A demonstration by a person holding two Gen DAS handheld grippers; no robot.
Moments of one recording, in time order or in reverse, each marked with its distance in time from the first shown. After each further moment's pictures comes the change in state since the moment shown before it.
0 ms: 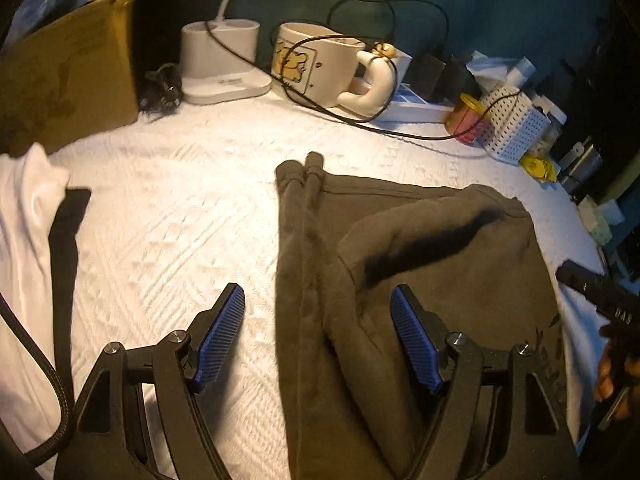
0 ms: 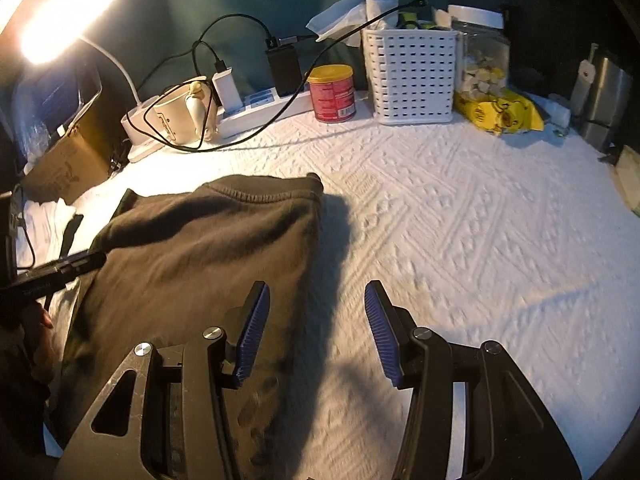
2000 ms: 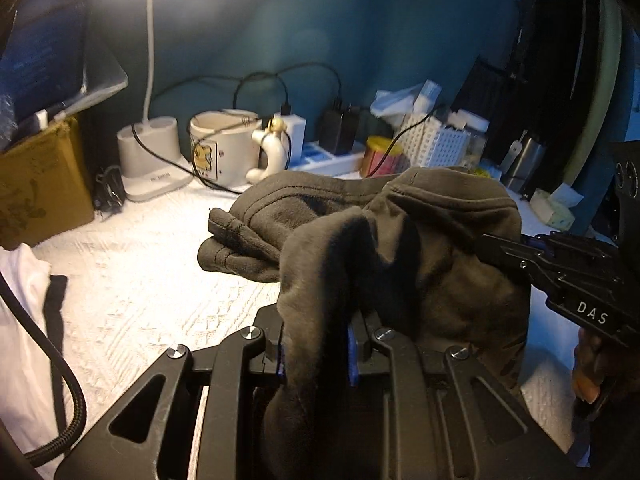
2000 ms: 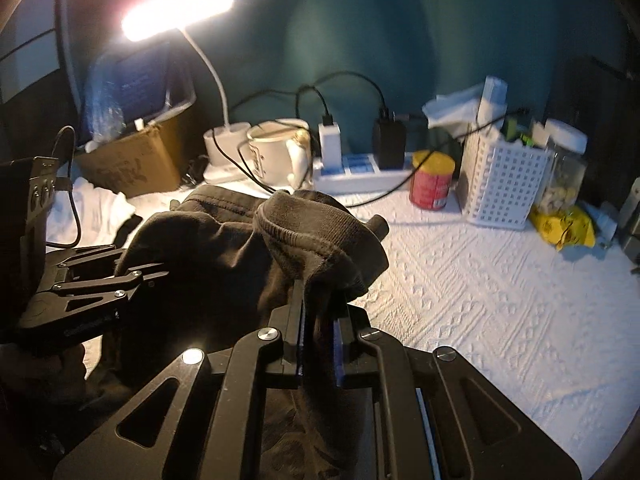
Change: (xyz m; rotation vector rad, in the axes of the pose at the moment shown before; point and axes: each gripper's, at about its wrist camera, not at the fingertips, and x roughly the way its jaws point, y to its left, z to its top) left arm -0.048 -0.065 0.002 0.159 -0.227 -0.097; right arm -0.031 0.072 0.024 -0.246 -0.188 0.118
